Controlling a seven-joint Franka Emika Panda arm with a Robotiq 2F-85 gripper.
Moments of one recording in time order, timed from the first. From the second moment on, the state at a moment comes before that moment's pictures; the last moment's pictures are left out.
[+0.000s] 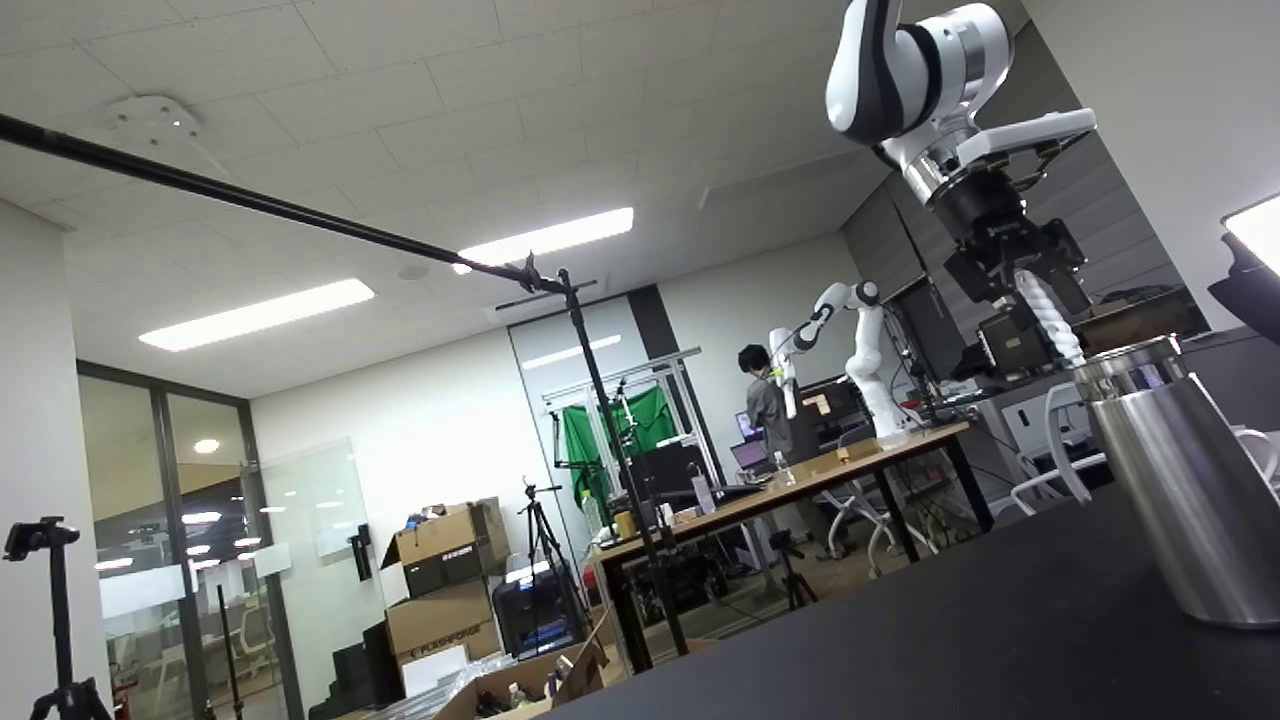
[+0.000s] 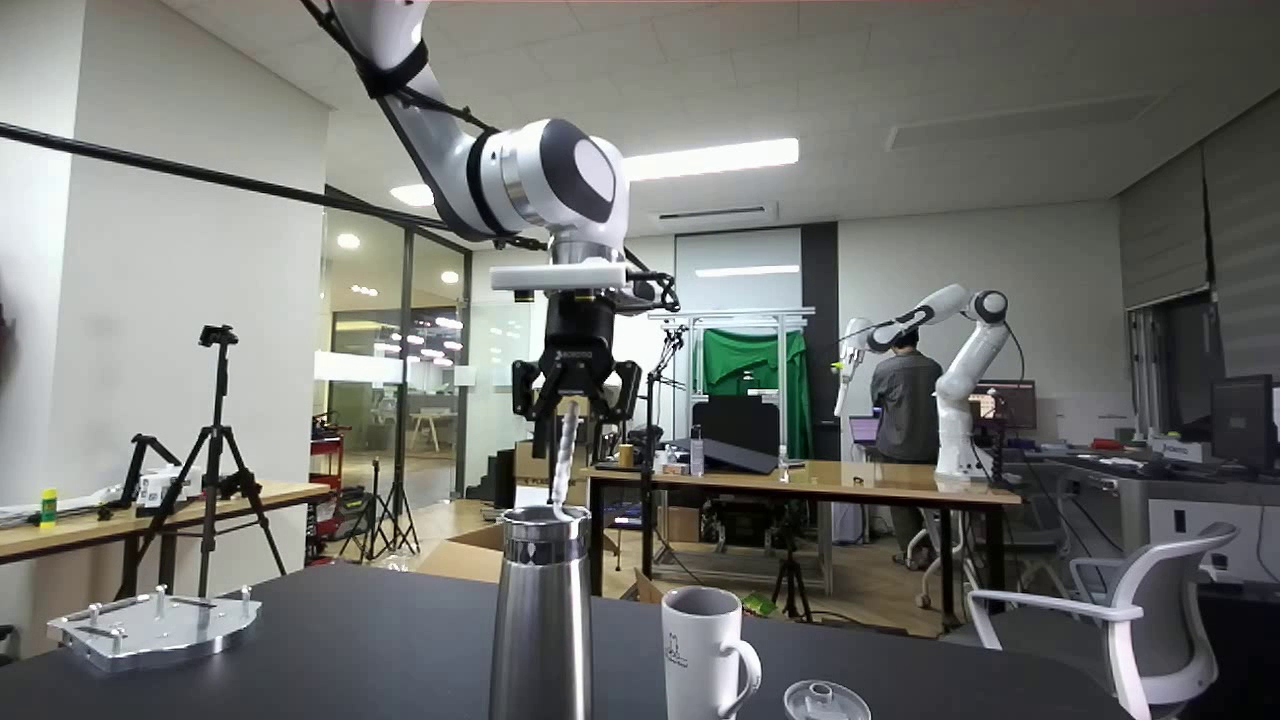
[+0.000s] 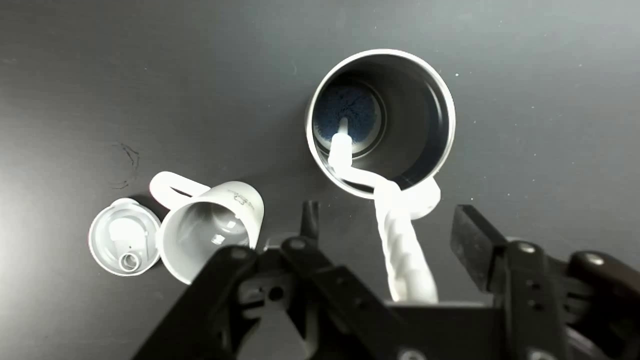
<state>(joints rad) -0.04 0.21 -0.01 -1.94 -0.02 2.01 -0.22</state>
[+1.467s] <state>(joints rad) -0.02 -0.05 0.00 -2.11 -0.10 1.99 -0.22</state>
